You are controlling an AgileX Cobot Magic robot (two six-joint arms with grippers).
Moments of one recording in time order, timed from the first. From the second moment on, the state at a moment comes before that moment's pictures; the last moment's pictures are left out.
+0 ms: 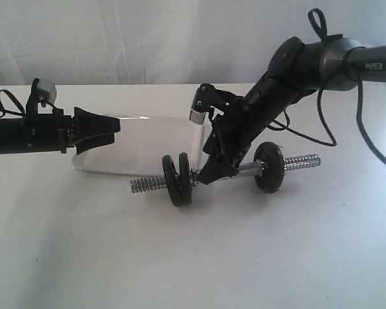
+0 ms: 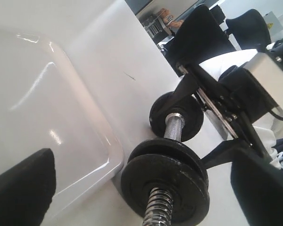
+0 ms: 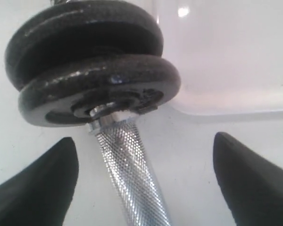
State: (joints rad) left arm 0.02 2.16 -1.22 -1.64 1.31 1.60; right arm 0.32 2.13 -1.59 0.66 0.98 -1.45
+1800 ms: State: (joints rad) left arm 0.00 1.65 -1.57 -0.13 1.32 0.21; right arm -0.03 1.76 -1.55 0.13 1.22 -0.17
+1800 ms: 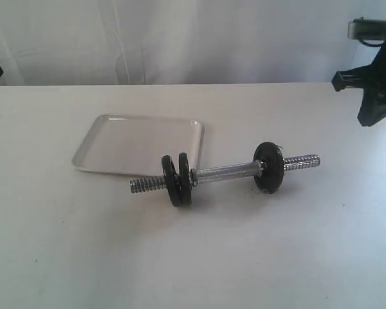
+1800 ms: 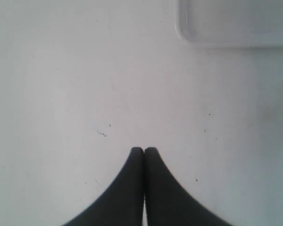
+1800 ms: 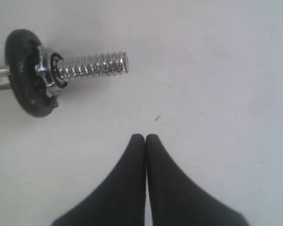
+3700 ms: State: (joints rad) left arm -0.02 0.00 -1.04 -0.04 1.31 0.16; right arm -0.01 0.00 -0.90 0.11 1.04 -0.23
